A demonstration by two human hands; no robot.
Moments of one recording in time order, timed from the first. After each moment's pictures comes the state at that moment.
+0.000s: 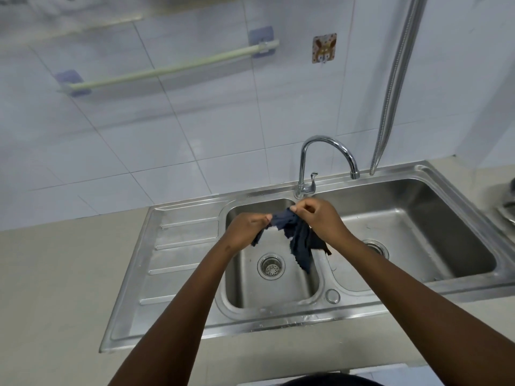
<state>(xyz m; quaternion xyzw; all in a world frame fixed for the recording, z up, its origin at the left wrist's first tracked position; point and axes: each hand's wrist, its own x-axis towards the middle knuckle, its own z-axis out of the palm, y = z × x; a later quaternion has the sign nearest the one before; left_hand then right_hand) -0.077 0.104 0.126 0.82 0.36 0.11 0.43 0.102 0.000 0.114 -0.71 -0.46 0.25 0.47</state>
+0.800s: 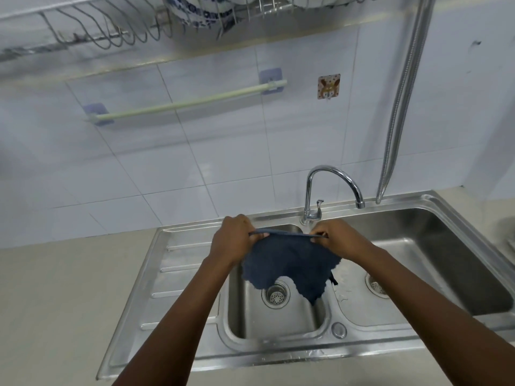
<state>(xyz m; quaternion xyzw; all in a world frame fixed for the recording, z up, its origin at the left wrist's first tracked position) -0.083 0.123 0.169 0.86 0.46 0.13 0.18 0.146 -0.001 0.140 -0.74 -0.62 0.17 0.19</state>
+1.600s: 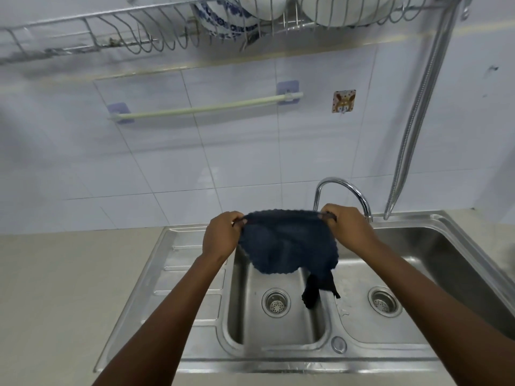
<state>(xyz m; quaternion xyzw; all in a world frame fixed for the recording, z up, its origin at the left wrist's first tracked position) -0.106 0.144 0.172 0.81 0.49 0.25 0.20 0.147 0.013 0.181 -0.79 -0.53 0.08 0.29</state>
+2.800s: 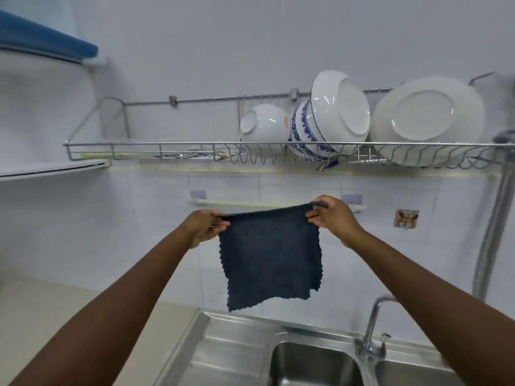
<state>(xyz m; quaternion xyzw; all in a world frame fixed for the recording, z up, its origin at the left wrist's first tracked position) -0.229 0.303 0.376 0.55 0.48 0.40 0.54 0.071 0.202 0.383 -0.57 -0.52 0.29 0.56</state>
